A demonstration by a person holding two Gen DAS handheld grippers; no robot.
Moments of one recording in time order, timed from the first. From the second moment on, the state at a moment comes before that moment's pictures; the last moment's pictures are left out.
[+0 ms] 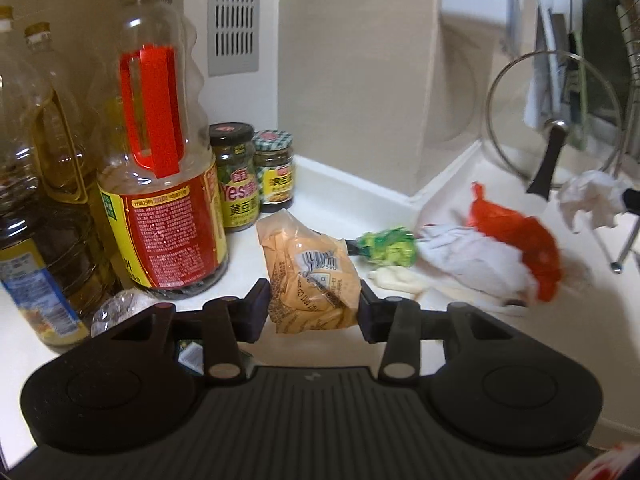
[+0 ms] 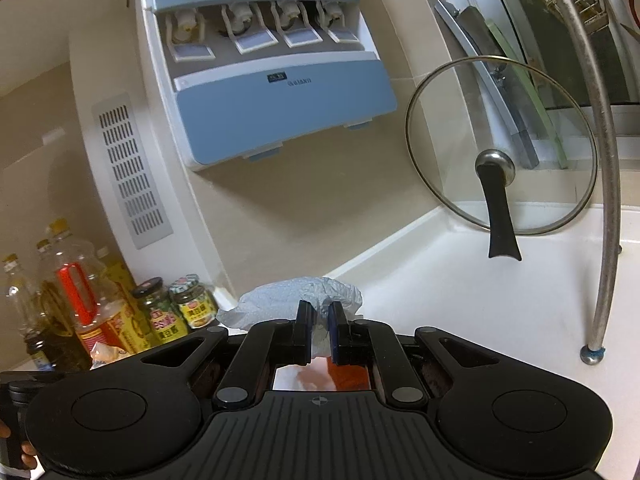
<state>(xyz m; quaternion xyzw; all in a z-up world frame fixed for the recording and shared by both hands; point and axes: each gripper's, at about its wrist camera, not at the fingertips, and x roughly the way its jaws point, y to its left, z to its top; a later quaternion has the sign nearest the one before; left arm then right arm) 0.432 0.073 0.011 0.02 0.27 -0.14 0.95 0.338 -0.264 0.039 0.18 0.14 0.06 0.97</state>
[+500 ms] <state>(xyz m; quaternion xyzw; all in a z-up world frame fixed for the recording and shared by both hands) 0.321 0.061 0.033 0.00 0.27 -0.16 0.95 0.257 -0.263 0.050 0.19 0.14 0.12 0.96</state>
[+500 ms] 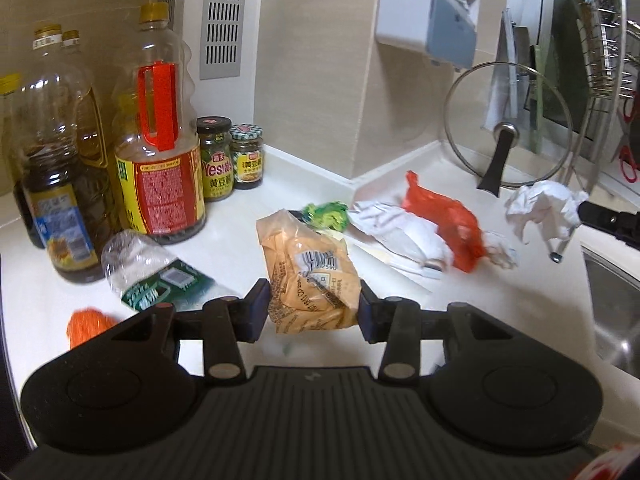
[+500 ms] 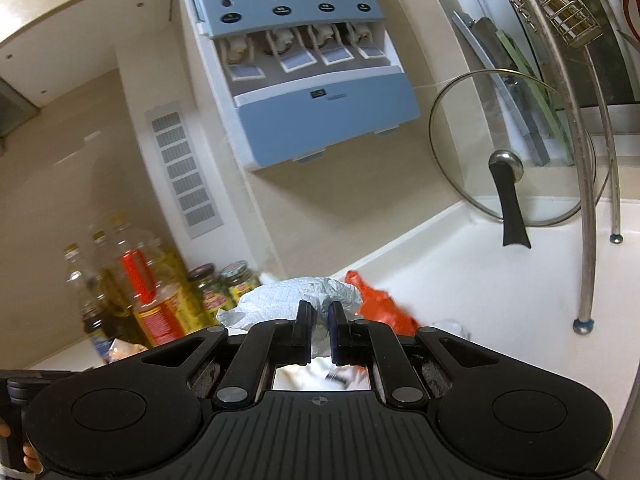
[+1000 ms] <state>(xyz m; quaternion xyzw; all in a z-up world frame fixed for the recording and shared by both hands) 0.214 0.034 0.020 -0.02 0.31 -0.16 0.94 0.175 -0.245 0.036 0.18 0.19 0.20 0.94</state>
